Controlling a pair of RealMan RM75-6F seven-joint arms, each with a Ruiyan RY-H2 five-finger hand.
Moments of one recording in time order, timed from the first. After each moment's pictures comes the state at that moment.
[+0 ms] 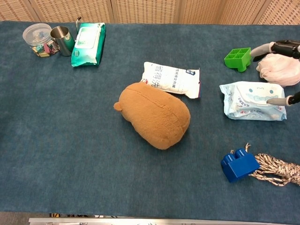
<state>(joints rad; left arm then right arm) -0.01 -1.11 0.00 -1.75 1.55 1.56 -0.14 0.33 -1.09 0.02 -1.67 -1.71 1.22 0.15</state>
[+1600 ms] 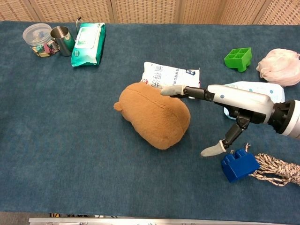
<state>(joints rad) 0.01 -1.11 0.01 -1.75 1.55 1.56 -0.14 0.68 -1.21 -0.17 -1.72 -1.92 1.09 0.77</state>
